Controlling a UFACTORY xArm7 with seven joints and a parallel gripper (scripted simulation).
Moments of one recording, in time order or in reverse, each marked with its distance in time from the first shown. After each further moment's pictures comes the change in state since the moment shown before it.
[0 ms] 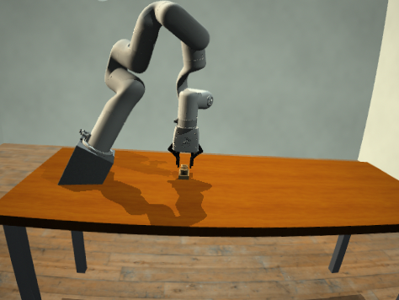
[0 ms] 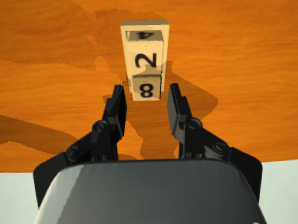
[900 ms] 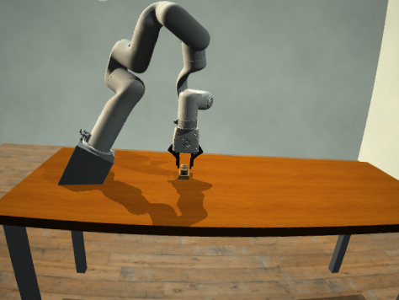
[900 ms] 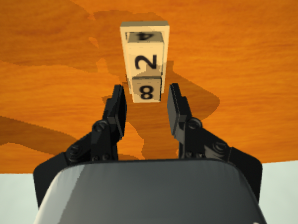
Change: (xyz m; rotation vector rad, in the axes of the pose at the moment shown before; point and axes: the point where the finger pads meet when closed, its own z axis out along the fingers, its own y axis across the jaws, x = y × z) arm 0.000 0.000 0.003 0.000 0.000 0.000
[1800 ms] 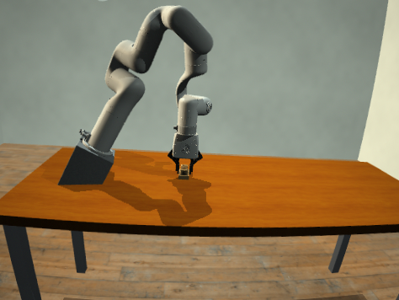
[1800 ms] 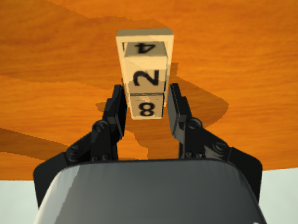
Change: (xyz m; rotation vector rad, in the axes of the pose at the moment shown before) arm 0.000 0.000 0.023 0.000 0.000 0.000
